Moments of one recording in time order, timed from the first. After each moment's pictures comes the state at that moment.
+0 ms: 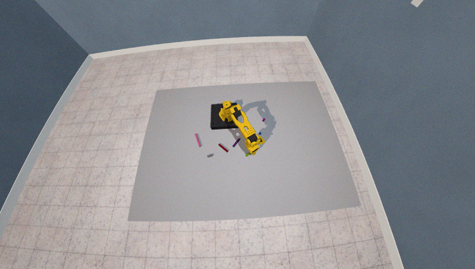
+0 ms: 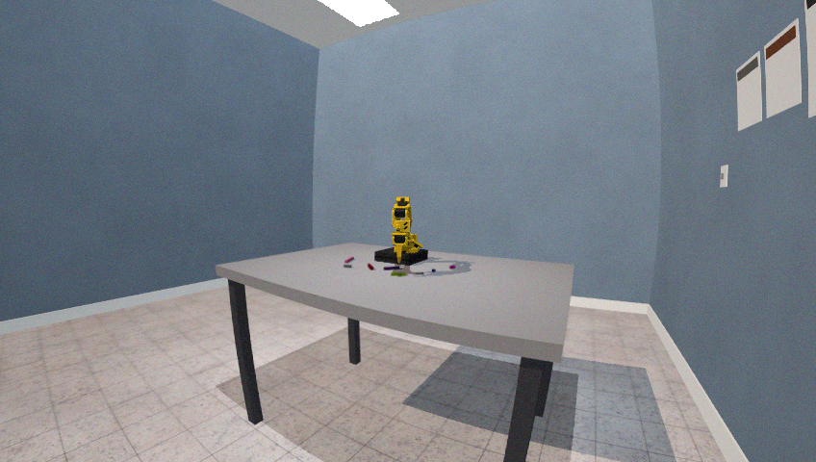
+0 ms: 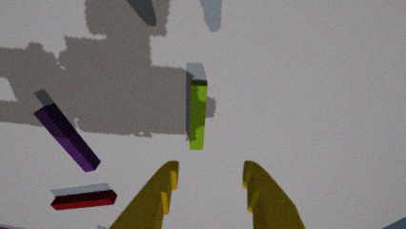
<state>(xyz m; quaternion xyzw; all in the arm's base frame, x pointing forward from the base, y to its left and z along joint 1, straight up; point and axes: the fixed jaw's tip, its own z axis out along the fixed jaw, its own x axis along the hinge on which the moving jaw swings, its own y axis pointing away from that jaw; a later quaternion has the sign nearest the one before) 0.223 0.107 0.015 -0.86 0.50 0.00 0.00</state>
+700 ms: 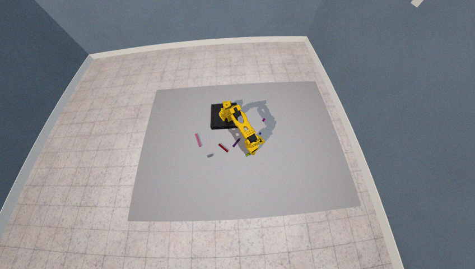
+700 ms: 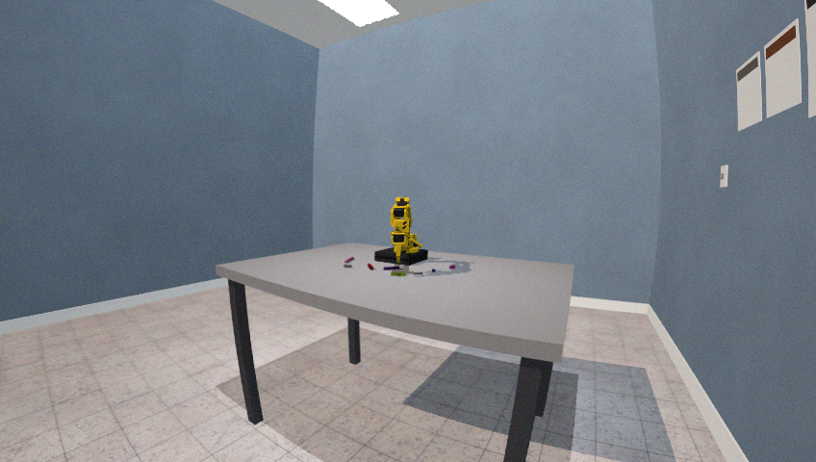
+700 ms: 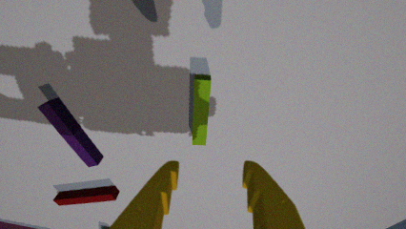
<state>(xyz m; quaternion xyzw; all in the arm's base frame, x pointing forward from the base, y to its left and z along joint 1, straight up) 0.224 0.104 0.017 -0.86 0.50 0.00 0.00</state>
